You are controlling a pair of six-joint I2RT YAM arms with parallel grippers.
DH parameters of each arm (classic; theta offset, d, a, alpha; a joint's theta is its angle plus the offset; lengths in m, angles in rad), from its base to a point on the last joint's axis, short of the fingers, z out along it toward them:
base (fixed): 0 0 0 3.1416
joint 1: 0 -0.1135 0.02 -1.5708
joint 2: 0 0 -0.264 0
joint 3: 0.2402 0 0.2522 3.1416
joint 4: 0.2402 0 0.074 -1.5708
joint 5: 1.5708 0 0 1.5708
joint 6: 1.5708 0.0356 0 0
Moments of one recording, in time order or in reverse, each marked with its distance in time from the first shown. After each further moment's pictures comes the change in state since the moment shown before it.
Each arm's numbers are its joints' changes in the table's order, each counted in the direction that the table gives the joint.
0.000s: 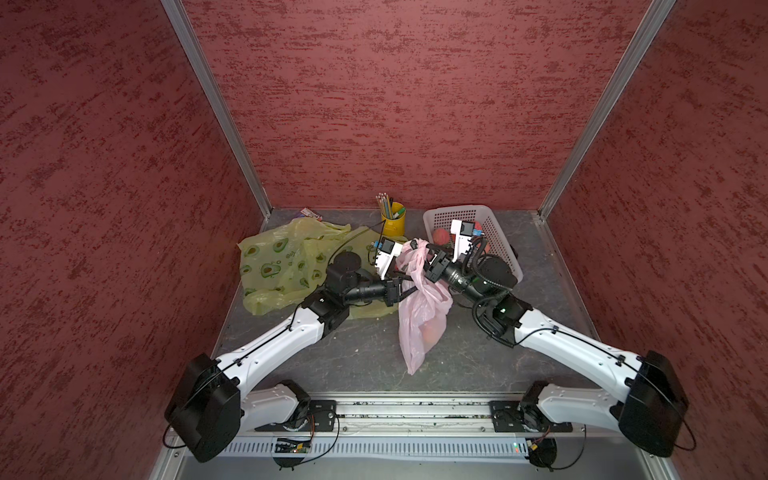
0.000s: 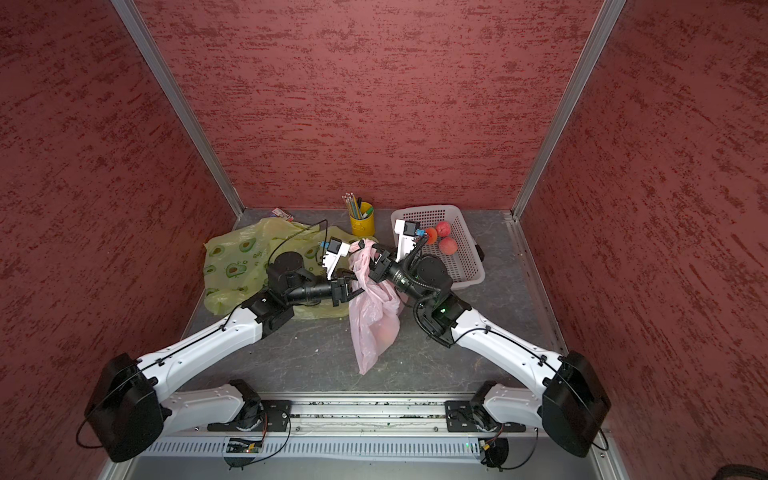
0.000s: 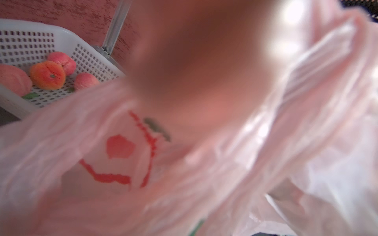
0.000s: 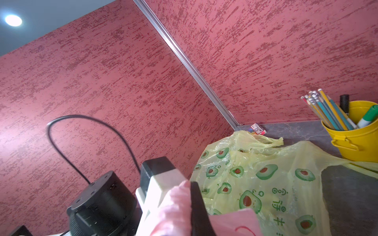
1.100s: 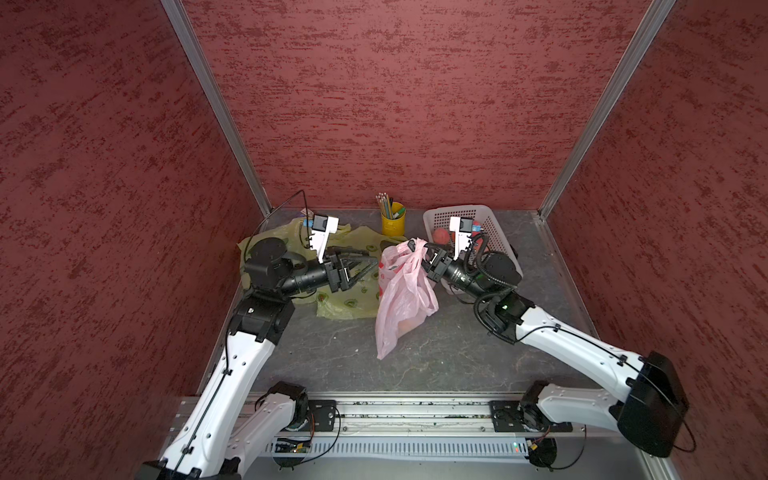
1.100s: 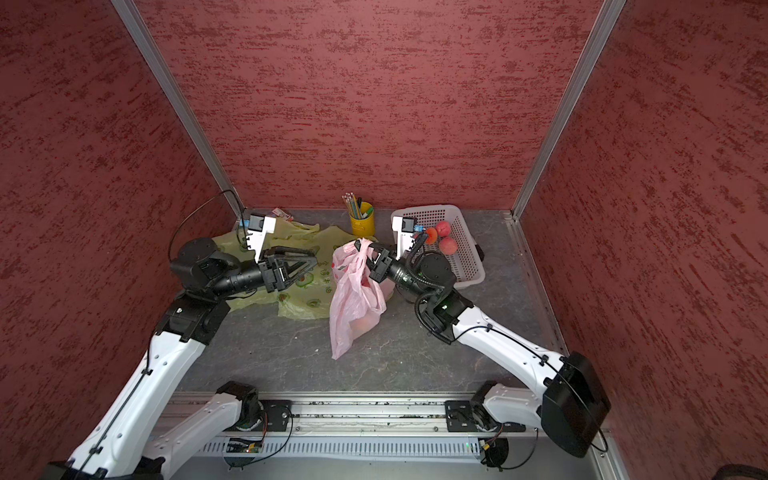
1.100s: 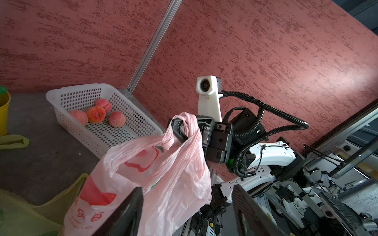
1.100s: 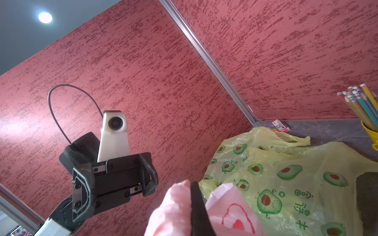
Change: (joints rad) left arm -0.369 0.271 0.240 0.393 0.269 -0.036; right arm 0.024 -0.001 0.023 -0.010 -0.122 0.026
